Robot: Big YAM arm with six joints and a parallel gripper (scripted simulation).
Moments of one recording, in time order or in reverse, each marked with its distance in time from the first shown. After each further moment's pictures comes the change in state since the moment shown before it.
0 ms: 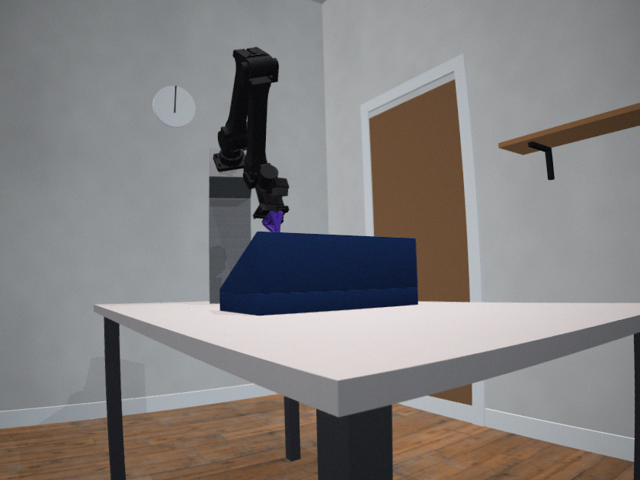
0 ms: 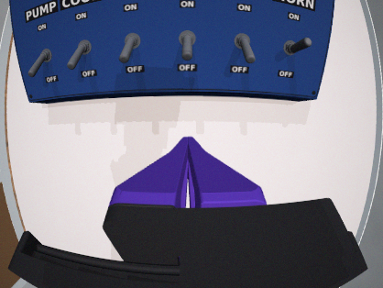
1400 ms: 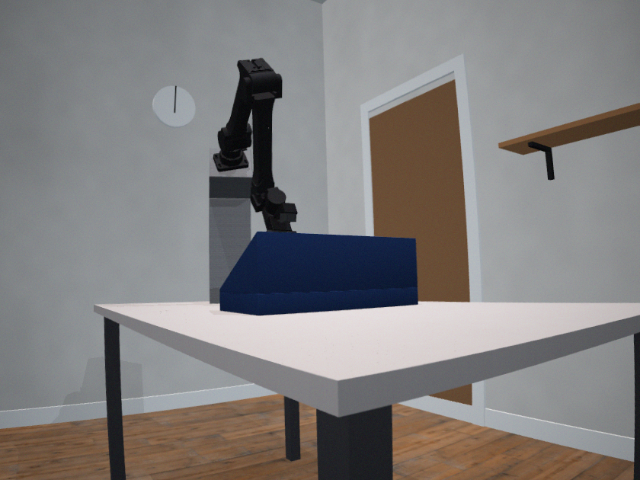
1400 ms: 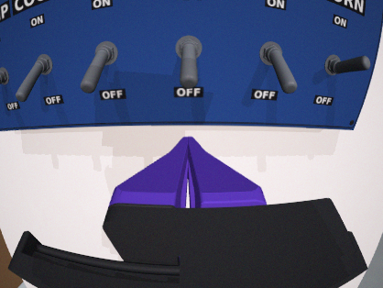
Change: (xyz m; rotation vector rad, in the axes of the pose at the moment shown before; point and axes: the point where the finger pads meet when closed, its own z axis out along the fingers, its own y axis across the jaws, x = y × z) arm 0.001 0.002 0.098 -0.002 0.002 0.004
